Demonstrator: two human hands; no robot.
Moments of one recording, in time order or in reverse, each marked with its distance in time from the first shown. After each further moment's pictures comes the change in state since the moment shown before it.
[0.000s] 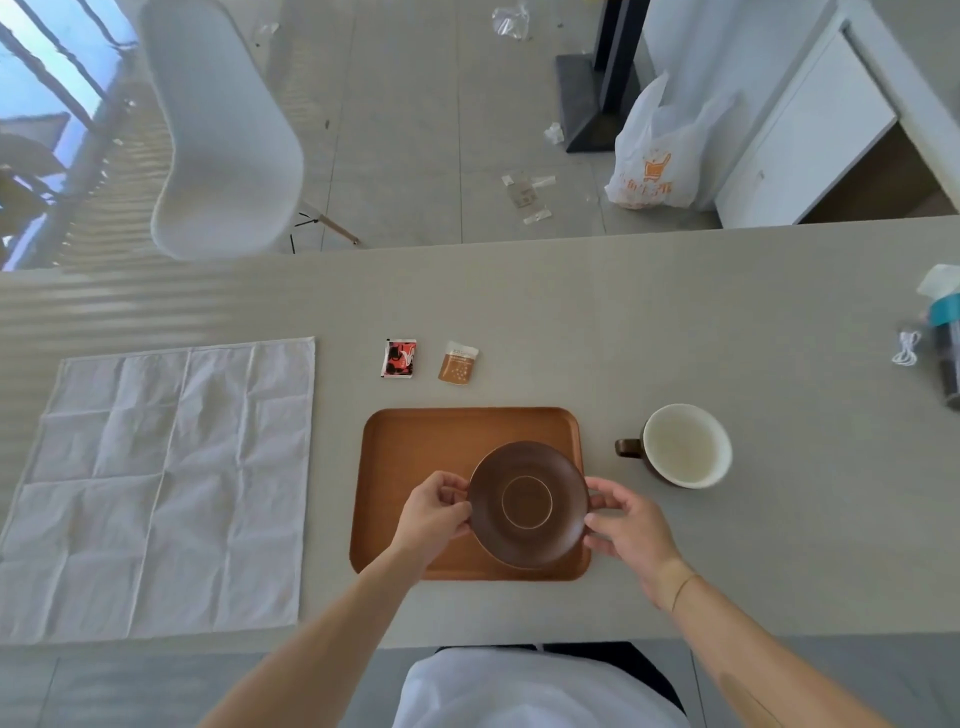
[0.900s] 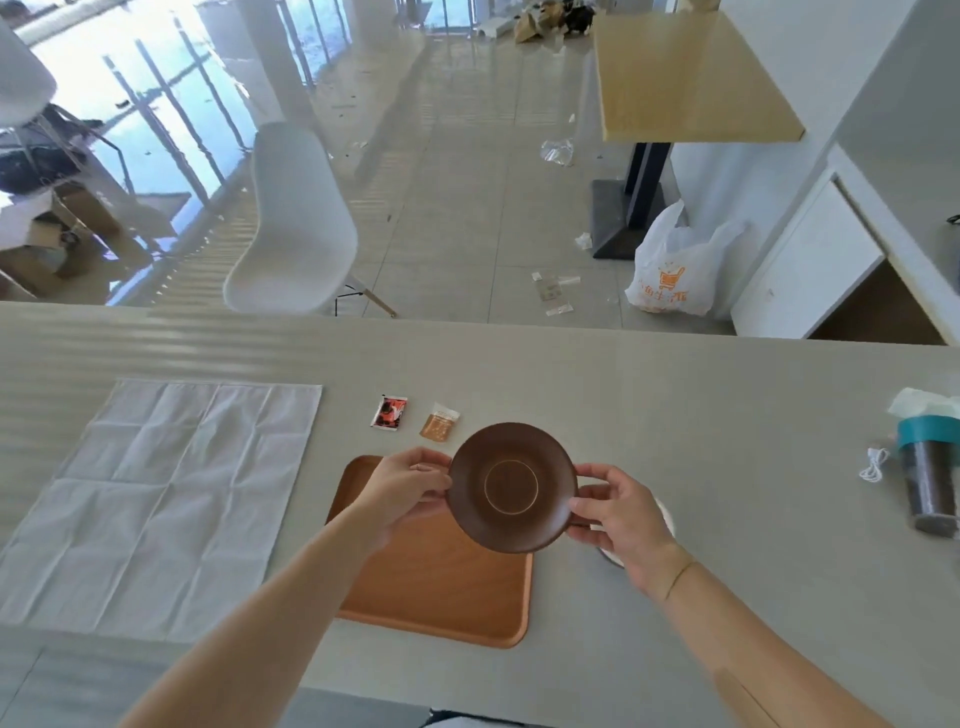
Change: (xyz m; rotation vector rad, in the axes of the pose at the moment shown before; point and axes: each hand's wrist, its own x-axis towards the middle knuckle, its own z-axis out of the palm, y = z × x) left_hand -0.022 0.104 0.008 -0.291 0.010 0.092; right_hand 0.001 -0.107 -0.059 0.071 -0.214 -0.166
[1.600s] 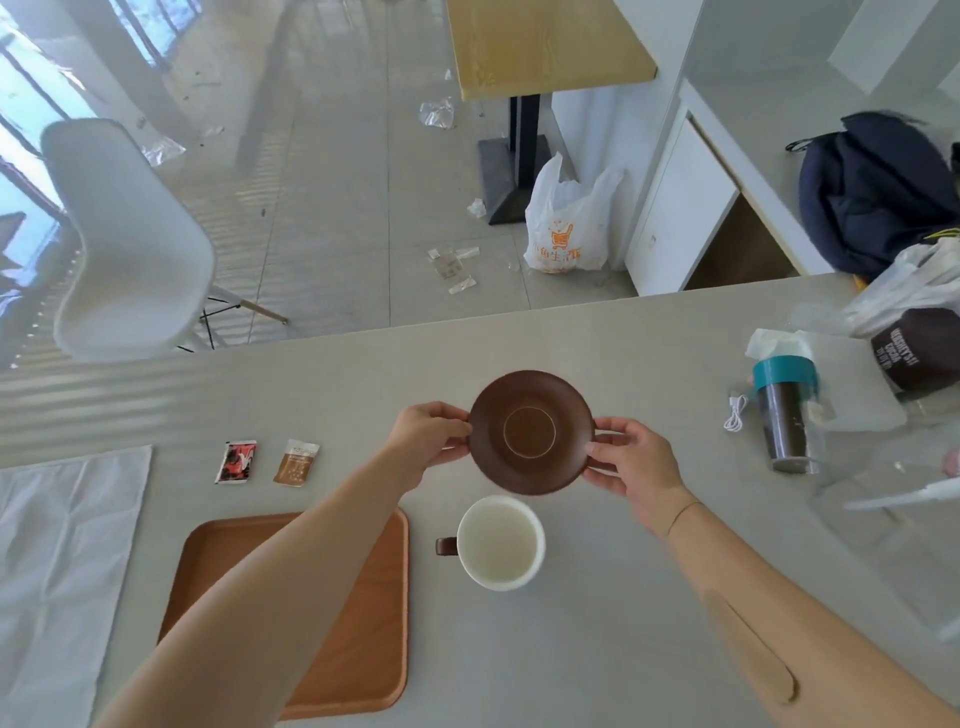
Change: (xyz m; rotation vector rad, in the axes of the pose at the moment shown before) left_hand 0.101 0.061 0.208 0.116 -0.137 -0.019; right_hand 0.058 -0.038 -0.173 0.148 0.334 -0.047
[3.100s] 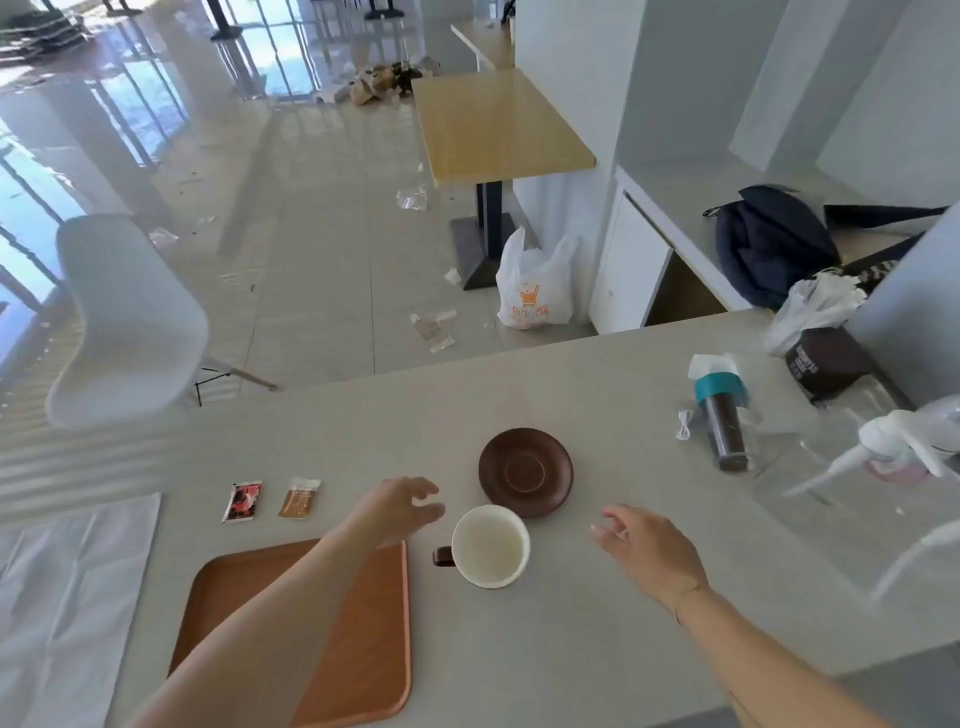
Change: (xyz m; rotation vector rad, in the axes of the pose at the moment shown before) left_hand -0.046 -0.043 -0.042 1.034 -0.082 0.301; right_hand -0.077 0.052 -0.061 -1.191 0.084 -0.299
